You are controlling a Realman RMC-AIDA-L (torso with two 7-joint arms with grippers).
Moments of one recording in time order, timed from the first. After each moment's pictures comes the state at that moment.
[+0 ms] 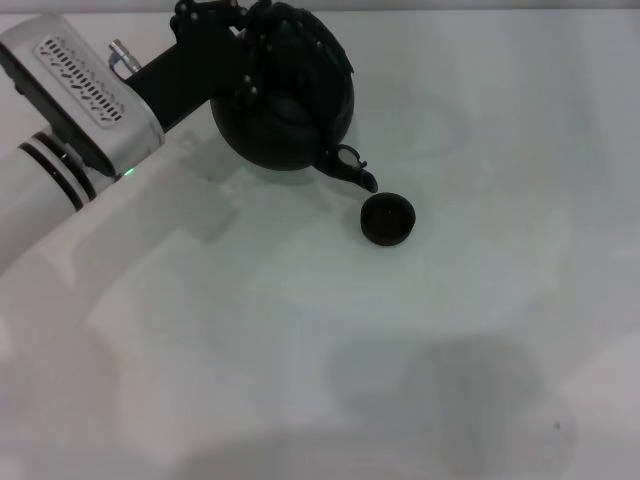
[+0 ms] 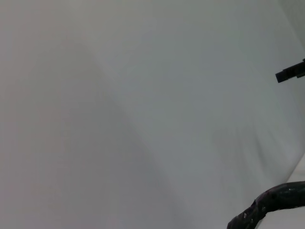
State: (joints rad) left arm -0.75 -2.09 0.73 -0.03 1.23 1.20 0.00; right arm 0.61 2.01 -0.74 -0.19 -0.34 -0.81 0.44
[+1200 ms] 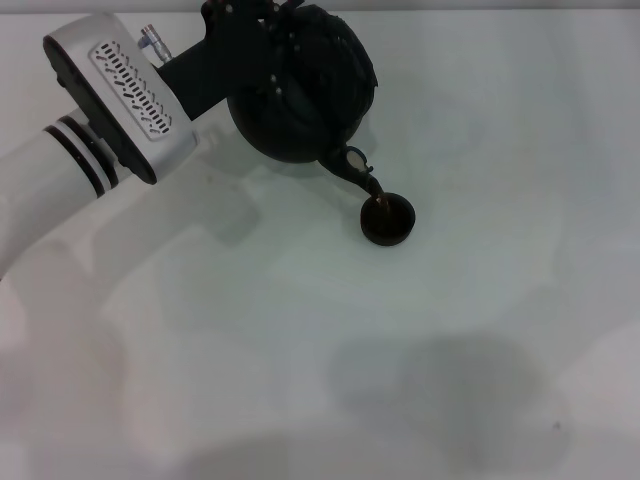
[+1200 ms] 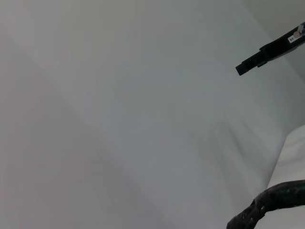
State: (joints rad) left arm -0.80 -2.10 0.73 -0.04 1.25 1.17 0.15; right arm 0.63 2.01 -0.74 -0.19 -0.34 -0.81 0.44
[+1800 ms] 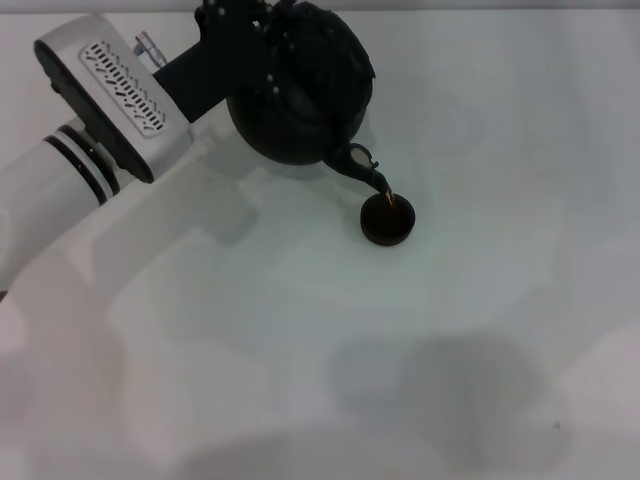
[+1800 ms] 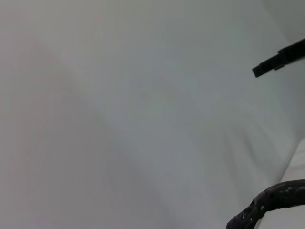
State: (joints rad) left arm -0.79 -2.10 0.69 -0.09 1.24 1.18 0.14; right arm 0.63 2.02 -0.75 -0.19 -0.34 -0.81 0.44
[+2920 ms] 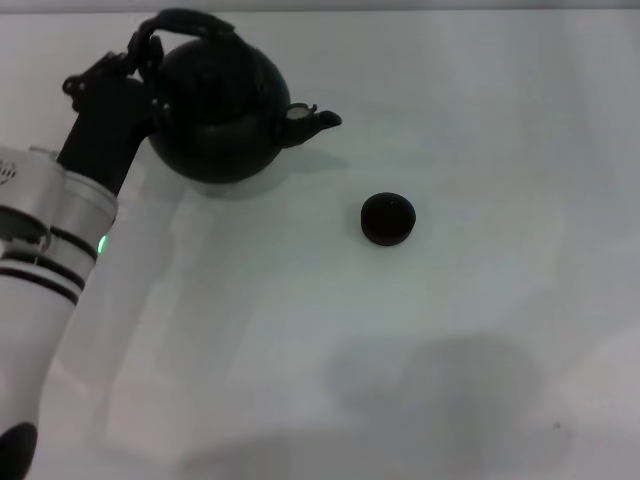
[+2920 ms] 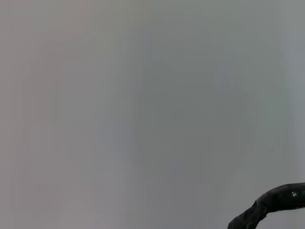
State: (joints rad) left arm -0.57 -2.09 0.19 -0.37 1.25 1.33 0.07; right arm 0.62 2.01 -0.75 -0.19 -0.34 -0.82 0.44
